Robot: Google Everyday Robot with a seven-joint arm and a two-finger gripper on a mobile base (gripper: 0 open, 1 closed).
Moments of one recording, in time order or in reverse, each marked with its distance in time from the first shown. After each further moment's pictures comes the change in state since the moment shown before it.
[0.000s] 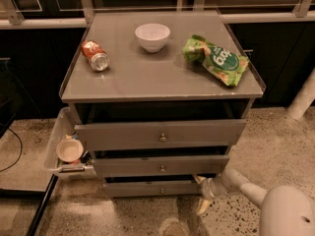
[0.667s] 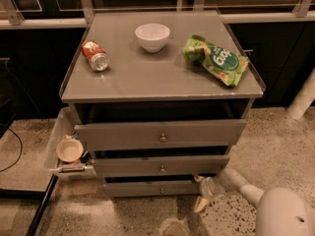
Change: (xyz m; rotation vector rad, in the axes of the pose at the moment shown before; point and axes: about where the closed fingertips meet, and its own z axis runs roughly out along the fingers) arm 0.001 -0.014 0.014 0.034 -0.020 0.010
